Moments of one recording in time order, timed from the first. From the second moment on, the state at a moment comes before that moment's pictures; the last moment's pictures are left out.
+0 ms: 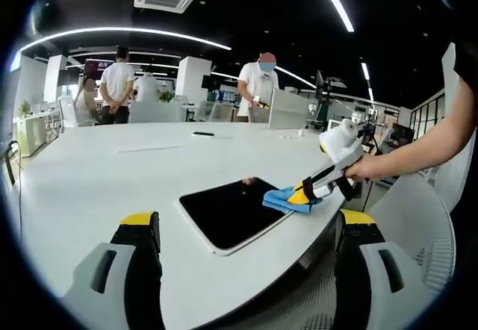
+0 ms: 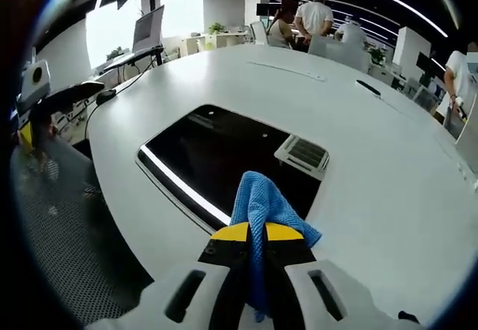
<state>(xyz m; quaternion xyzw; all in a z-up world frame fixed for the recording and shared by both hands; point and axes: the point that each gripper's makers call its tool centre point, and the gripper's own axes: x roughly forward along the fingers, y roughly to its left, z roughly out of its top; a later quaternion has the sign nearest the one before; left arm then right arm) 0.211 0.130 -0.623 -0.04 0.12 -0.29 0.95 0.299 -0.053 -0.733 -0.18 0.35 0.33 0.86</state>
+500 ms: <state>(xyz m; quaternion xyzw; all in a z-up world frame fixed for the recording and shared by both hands) 0.211 0.131 -0.621 -0.04 0.12 -0.29 0.95 0.292 -0.004 -0.732 -0.20 0.34 0.38 0.84</state>
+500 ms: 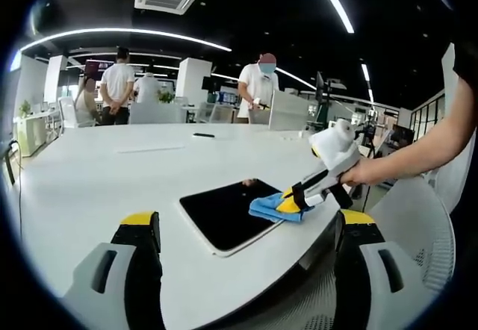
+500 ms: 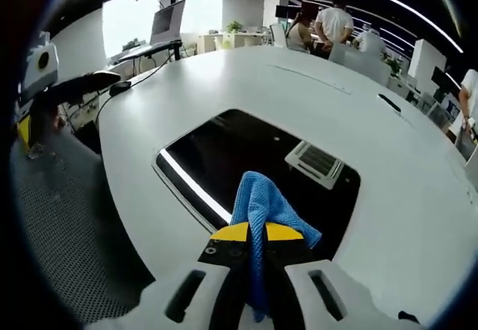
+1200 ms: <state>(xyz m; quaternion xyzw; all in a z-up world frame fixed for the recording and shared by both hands) 0.211 0.131 -0.620 -0.05 0.11 -0.29 0.95 0.286 0.048 -0.733 -0.20 0.33 0.41 0.83</state>
